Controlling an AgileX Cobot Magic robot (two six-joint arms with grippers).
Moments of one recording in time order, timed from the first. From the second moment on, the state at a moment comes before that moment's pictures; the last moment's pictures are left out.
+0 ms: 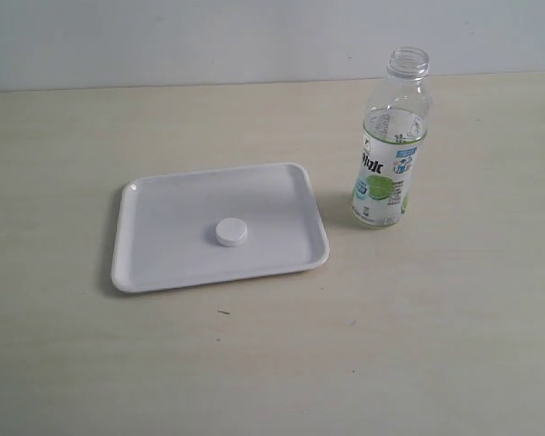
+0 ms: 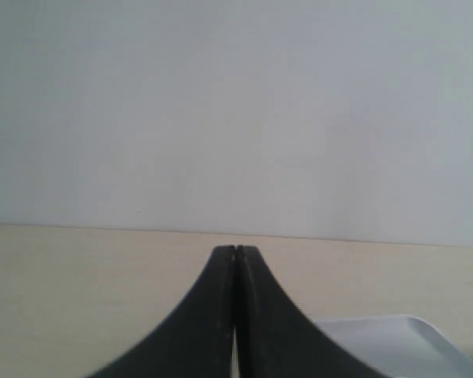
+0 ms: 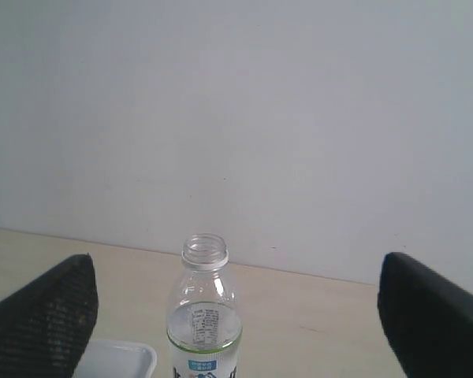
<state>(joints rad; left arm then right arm) -0.16 0.01 0.00 -0.91 0.02 0.79 0.09 0.48 -0.29 -0.54 -0.12 0.53</state>
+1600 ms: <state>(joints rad) -0.16 0.01 0.00 0.02 0.01 -0.05 0.09 0.47 -0.29 -0.54 -0.12 0.53</state>
